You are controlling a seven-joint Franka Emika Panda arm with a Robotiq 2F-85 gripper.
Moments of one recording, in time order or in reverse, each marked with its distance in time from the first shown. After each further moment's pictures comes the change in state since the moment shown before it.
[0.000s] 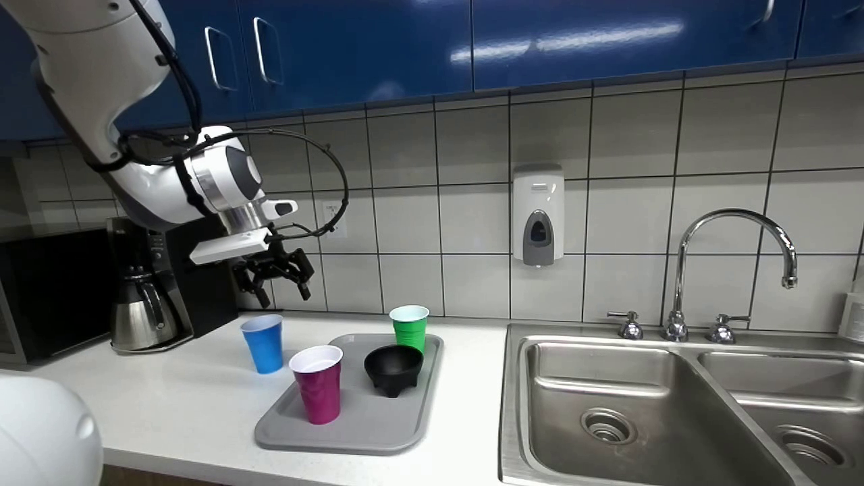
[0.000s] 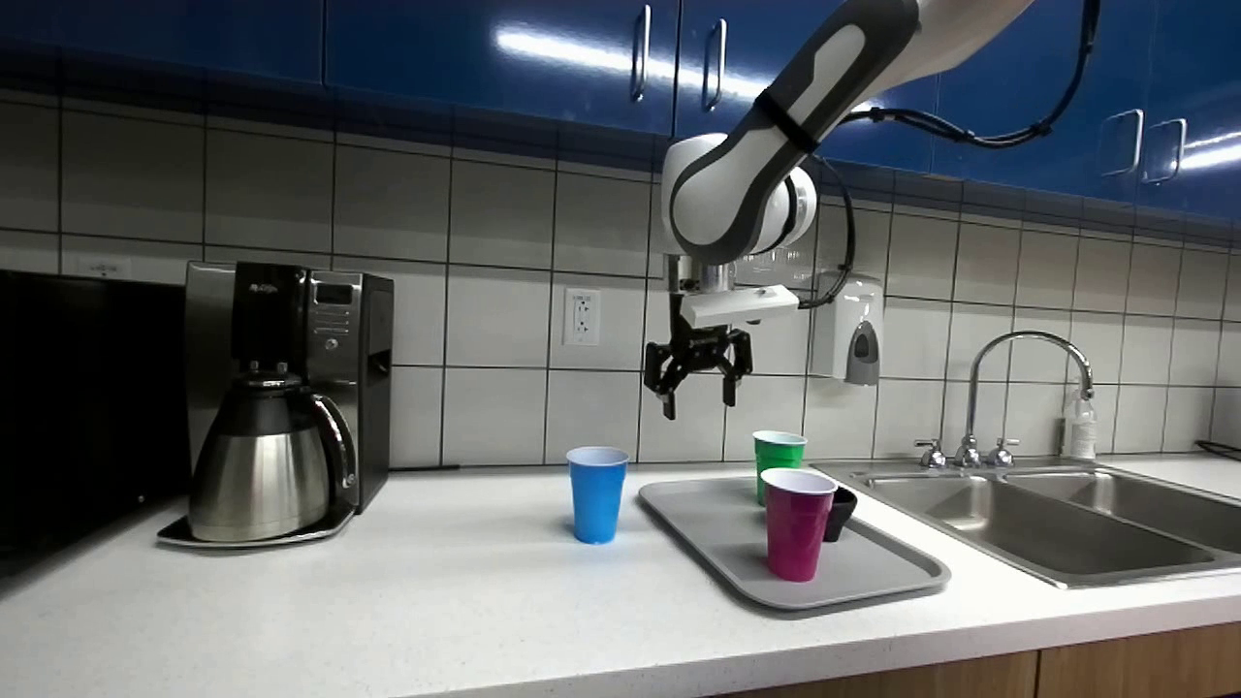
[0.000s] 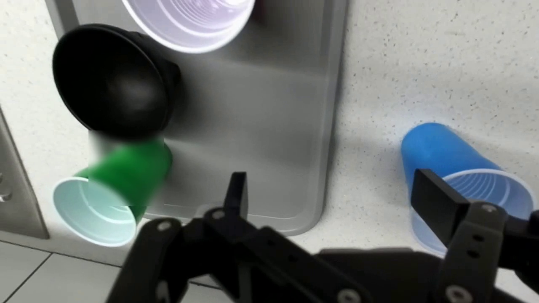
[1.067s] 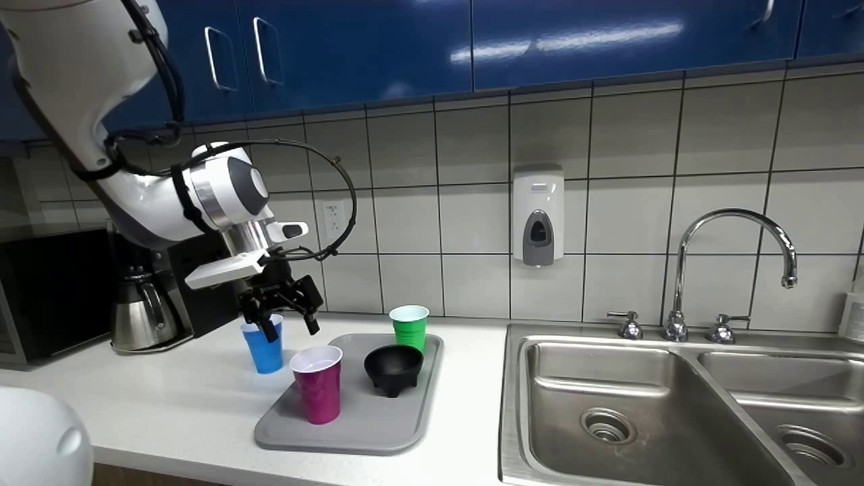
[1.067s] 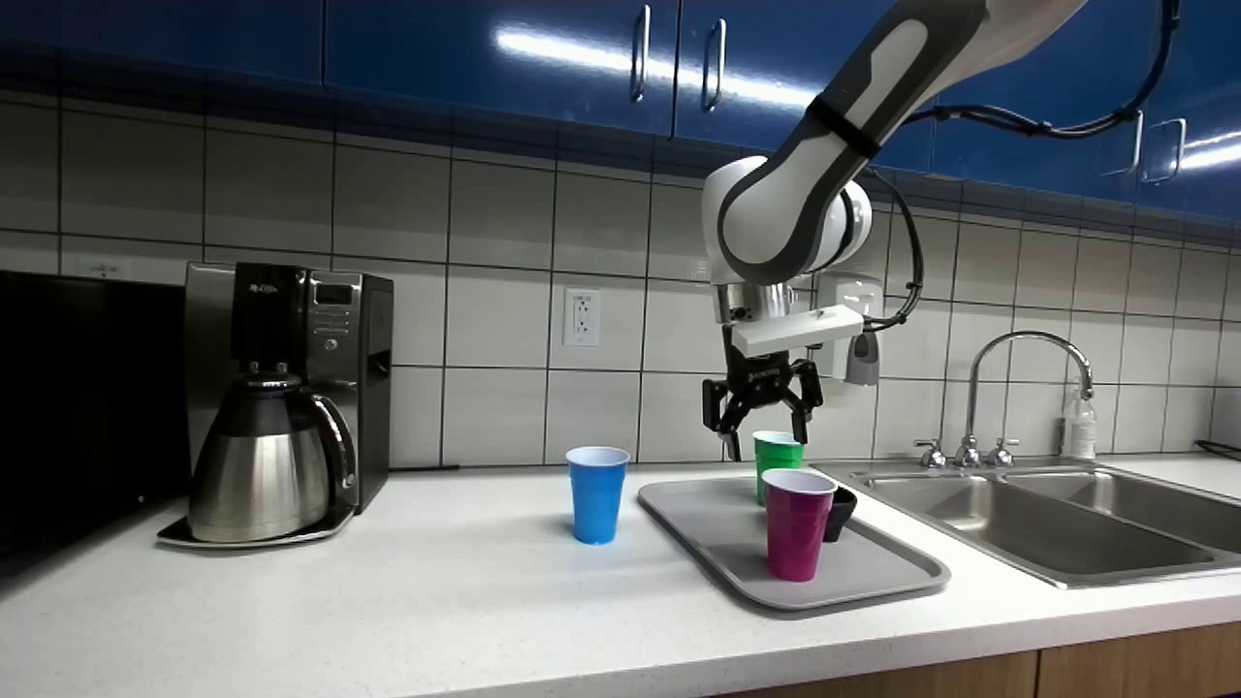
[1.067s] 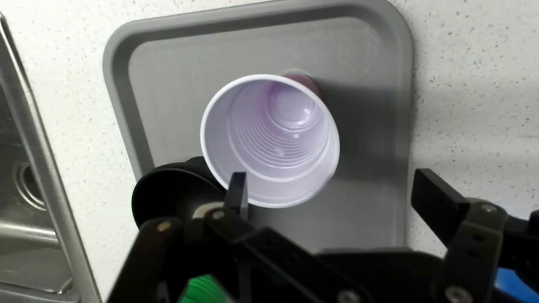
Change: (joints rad) arm -0.077 -0.103 0.023 -0.195 -0.004 -0.065 0.088
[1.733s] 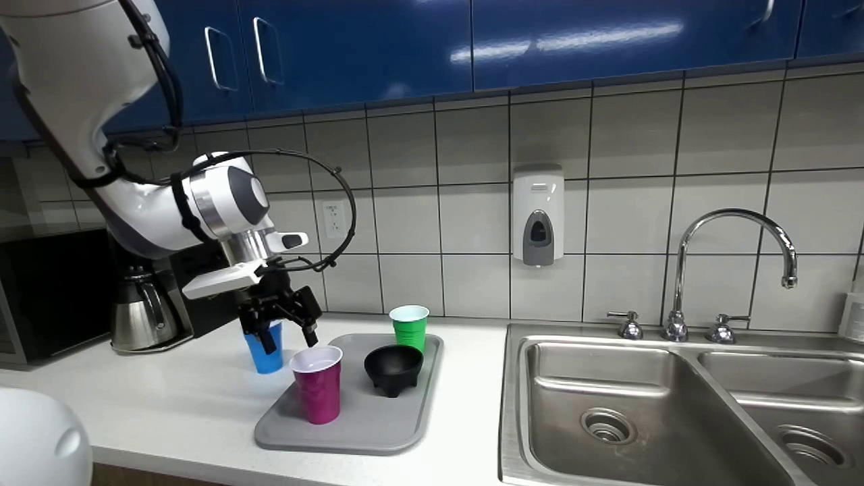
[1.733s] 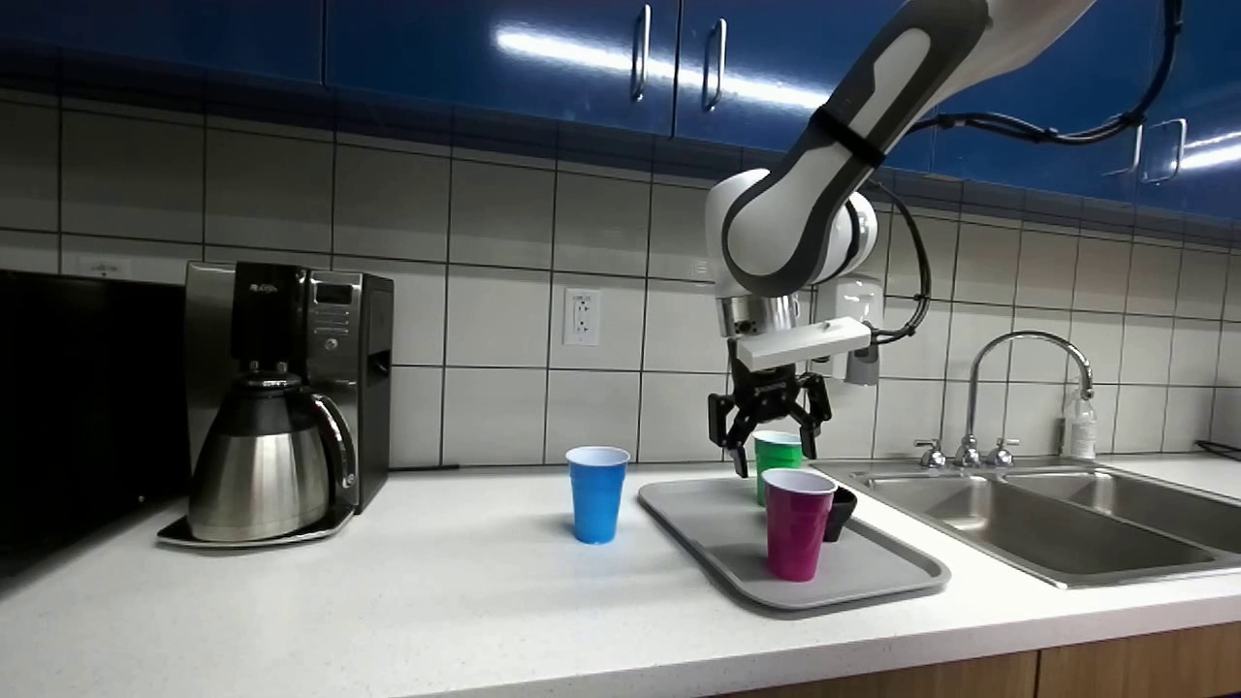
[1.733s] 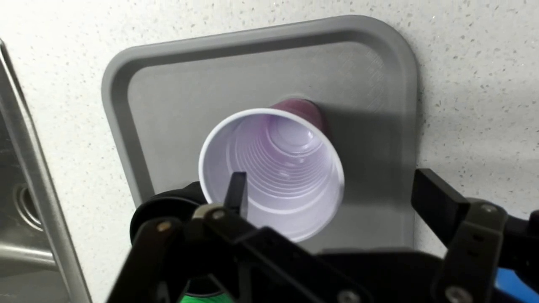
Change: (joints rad) arm -0.006 0.007 0.005 -0.031 0.007 0.005 0.016
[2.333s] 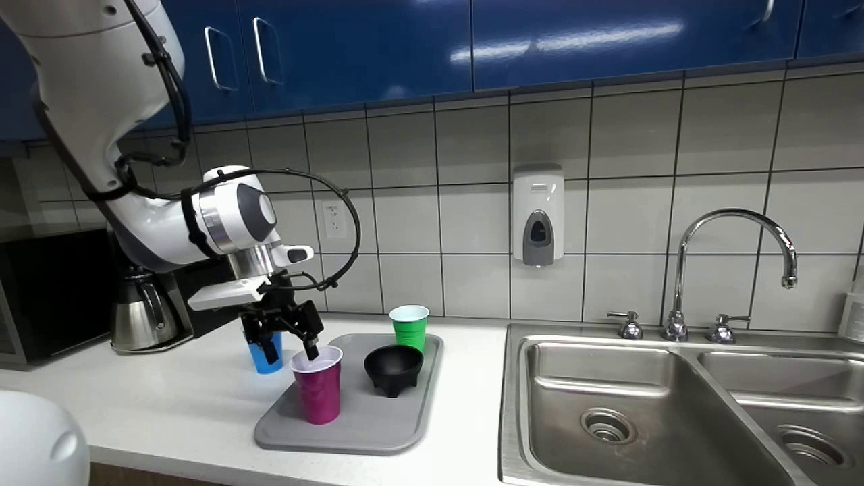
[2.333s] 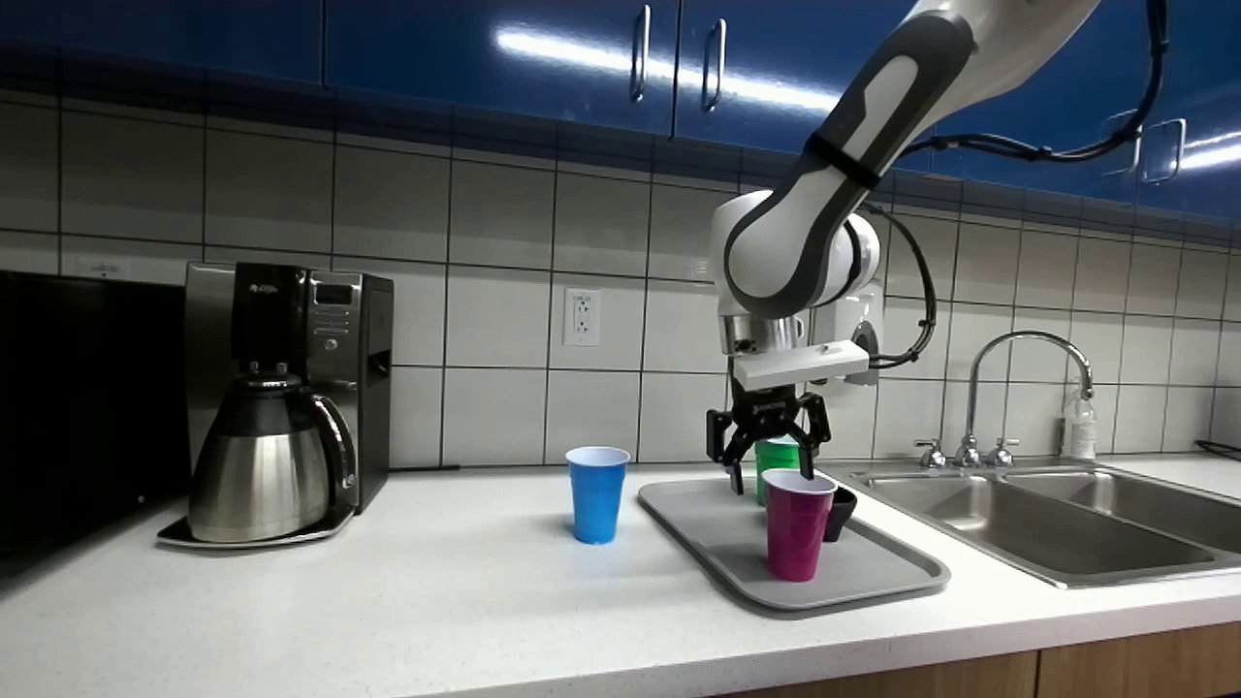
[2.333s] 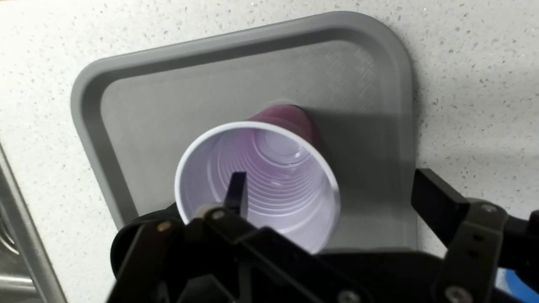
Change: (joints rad) arm -0.017 0.045 0.000 -0.014 0.031 0.074 0.023
